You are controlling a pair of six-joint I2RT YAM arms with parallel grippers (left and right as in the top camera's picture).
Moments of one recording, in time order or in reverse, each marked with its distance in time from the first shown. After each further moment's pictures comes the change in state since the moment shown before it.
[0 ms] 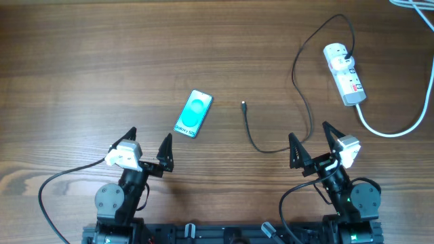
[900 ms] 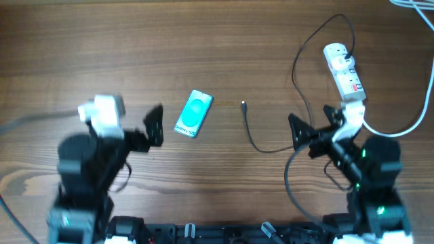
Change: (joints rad) left arm -0.001 0.676 0.841 -0.511 -0.003 0.000; right arm 0.000 0.627 0.594 -0.369 -0.052 -0.044
